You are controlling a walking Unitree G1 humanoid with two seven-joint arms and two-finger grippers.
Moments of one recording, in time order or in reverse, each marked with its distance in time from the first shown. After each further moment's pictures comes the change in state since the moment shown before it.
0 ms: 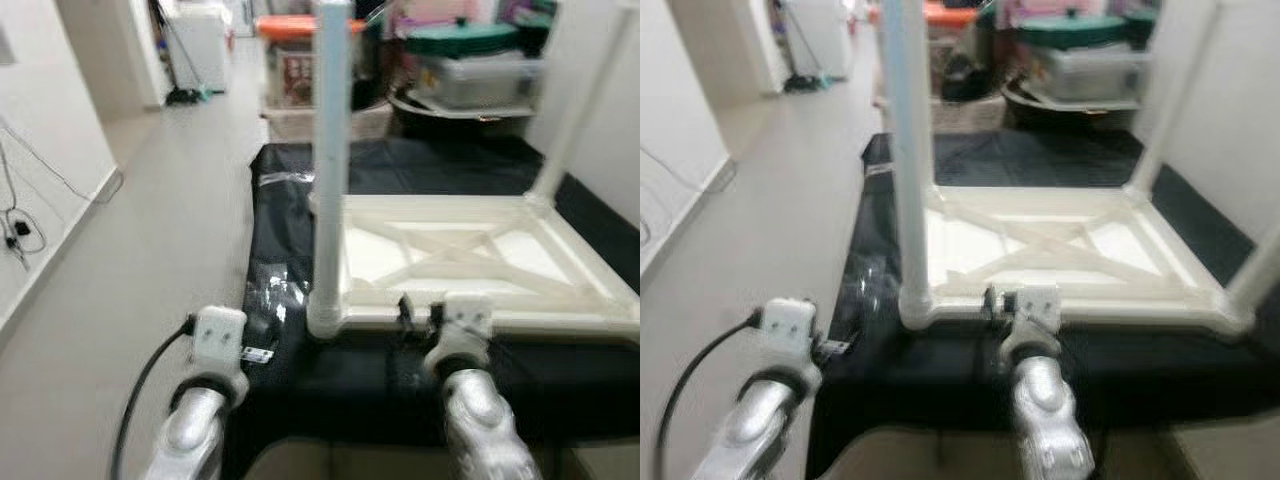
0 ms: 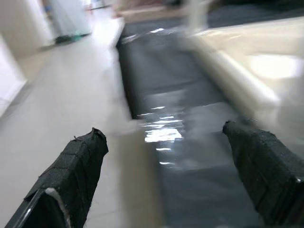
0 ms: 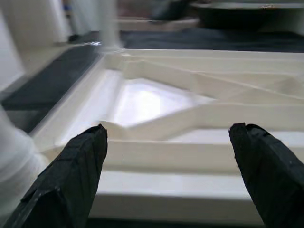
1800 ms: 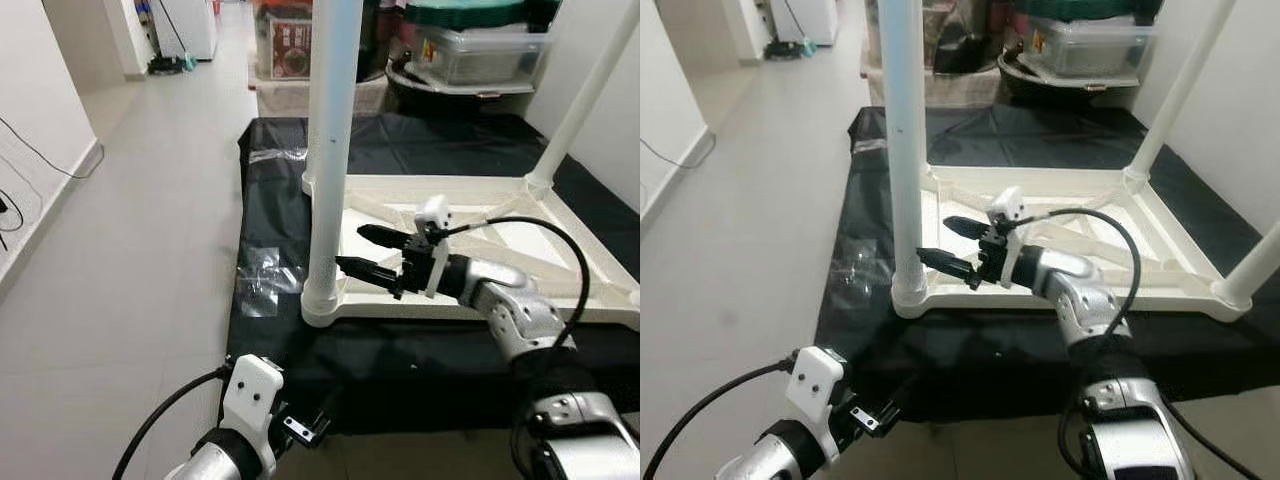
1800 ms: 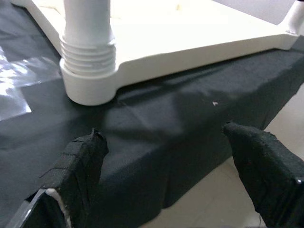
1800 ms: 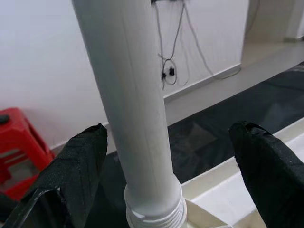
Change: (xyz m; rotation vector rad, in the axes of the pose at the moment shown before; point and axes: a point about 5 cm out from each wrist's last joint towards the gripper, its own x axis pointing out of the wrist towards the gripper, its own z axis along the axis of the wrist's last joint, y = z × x) left arm -0.055 -0.059 0.000 -0.126 0.074 -0.567; right arm 0.074 -0.011 0.091 -0.045 -0.037 1.084
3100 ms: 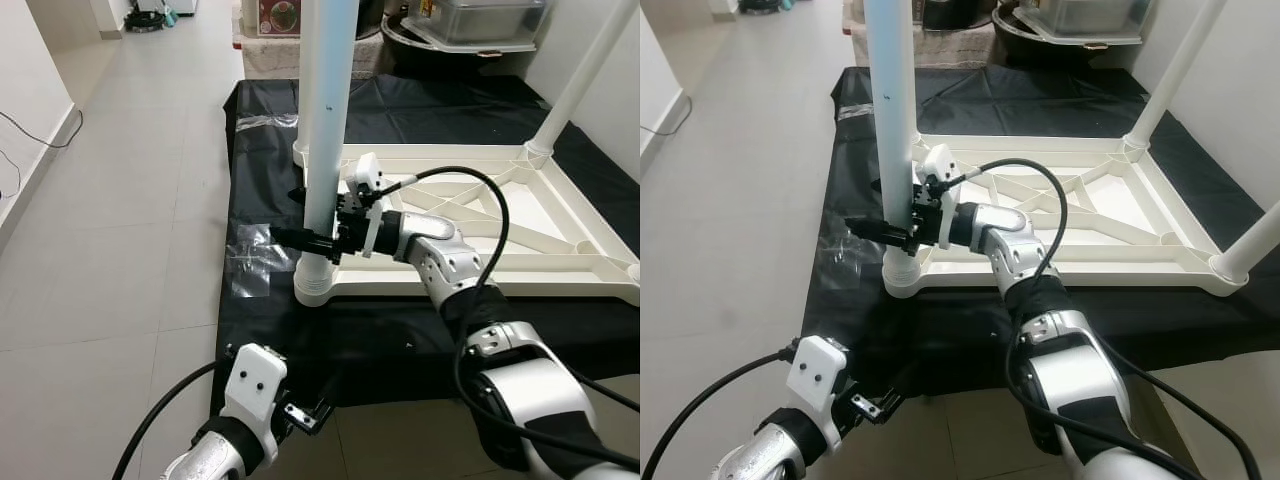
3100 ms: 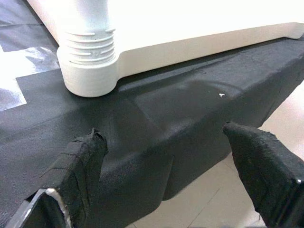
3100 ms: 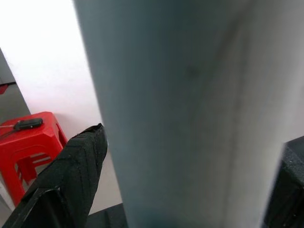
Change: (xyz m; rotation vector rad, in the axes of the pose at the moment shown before) left arm 0.001 -0.002 0.005 0.034 -0.010 0.042; right arm 0.071 0.016 0.028 -0.070 -0.096 0.191
